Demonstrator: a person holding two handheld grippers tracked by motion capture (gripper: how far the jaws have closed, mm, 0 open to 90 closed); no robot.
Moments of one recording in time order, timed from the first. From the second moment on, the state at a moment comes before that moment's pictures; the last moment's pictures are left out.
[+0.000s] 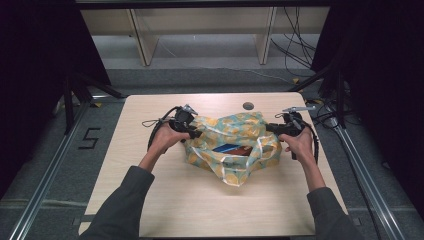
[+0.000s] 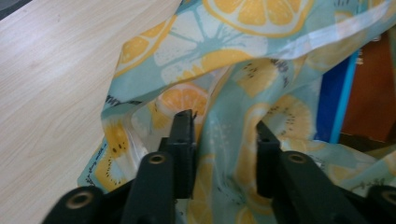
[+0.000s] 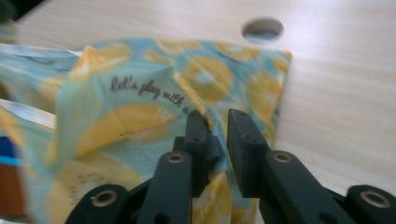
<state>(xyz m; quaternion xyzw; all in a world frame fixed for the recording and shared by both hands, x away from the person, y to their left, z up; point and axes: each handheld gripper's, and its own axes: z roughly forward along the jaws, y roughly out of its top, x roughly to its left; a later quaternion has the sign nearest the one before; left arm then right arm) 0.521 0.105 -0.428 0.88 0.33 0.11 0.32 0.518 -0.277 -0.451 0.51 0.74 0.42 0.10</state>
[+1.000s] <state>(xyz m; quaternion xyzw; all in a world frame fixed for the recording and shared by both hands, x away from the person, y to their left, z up) 0.513 -0.009 -0.438 0.93 0.18 0.14 0.30 0.528 -0.278 -0.472 0.52 0.75 0.39 0.13</state>
